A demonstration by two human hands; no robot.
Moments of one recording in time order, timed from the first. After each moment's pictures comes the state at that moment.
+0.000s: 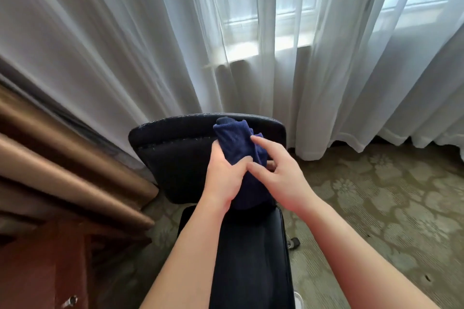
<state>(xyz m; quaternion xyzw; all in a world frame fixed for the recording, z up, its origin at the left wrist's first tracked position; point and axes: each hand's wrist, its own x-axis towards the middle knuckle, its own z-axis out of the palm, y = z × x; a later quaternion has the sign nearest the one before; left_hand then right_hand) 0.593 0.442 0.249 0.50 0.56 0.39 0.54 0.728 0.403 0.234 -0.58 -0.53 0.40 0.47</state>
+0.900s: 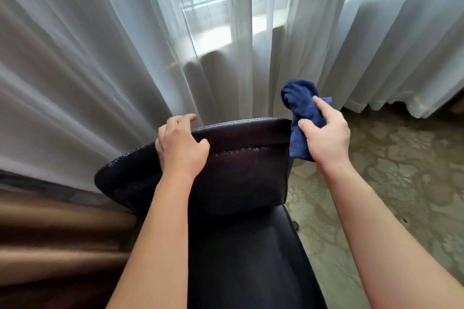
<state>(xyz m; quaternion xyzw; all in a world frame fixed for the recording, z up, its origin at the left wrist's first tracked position) 0.520 0.625 0.232 0.74 0.61 0.17 0.21 0.749 0.508 0.214 -0.79 -0.24 0.18 0.53</state>
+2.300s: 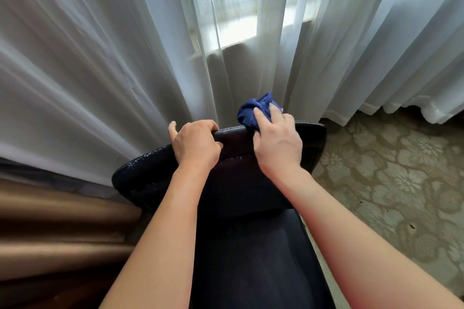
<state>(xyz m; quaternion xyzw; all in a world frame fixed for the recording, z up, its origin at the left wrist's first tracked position) 0.500 0.683 0.209 0.79 0.60 0.05 0.11 0.634 0.601 0.191 -0.85 -0.50 0.03 0.20</state>
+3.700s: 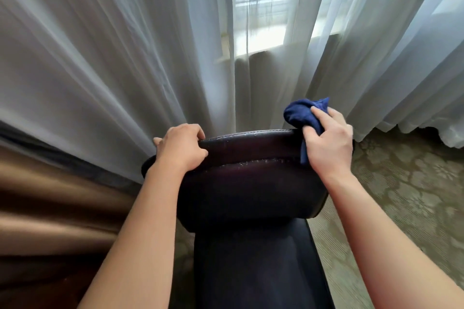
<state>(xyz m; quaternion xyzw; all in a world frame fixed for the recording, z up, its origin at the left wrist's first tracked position) 0.412 0.706 0.227 0.77 0.62 -0.02 0.18 0.664 0.589 0.202 -0.84 -0.38 0.08 0.38</state>
